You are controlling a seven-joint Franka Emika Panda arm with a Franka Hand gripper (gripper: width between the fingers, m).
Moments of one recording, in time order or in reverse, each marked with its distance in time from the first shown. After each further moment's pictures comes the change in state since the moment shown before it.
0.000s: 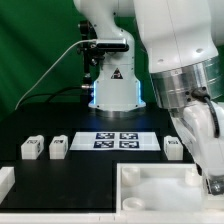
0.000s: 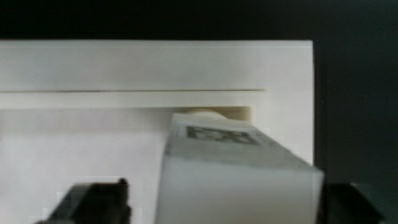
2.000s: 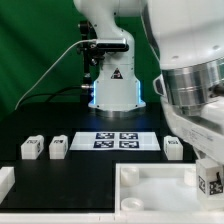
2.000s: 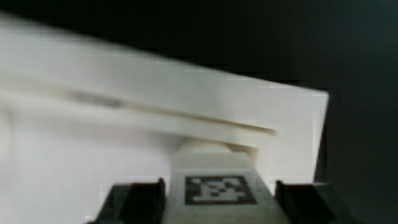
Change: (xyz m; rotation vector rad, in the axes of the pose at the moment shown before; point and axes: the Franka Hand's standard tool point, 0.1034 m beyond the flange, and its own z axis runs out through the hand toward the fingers) arm -0.014 -0.001 -0.001 -0.033 -0.041 0.038
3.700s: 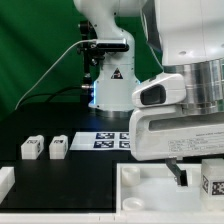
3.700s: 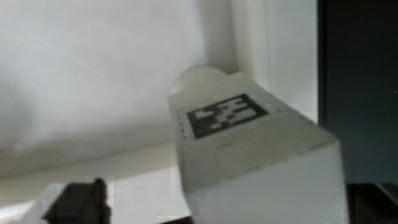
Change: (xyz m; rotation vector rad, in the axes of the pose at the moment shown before) arm 0.012 -0.009 -0.003 -0.095 0.117 -1.417
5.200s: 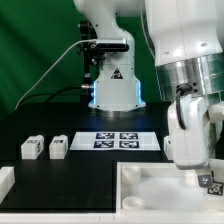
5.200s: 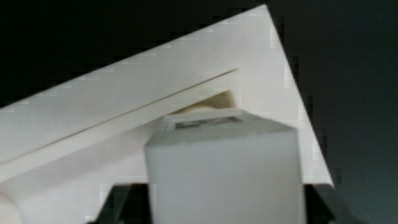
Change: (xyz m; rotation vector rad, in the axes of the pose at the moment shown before) arm -0.013 0.004 0.001 0.149 0.027 1.844
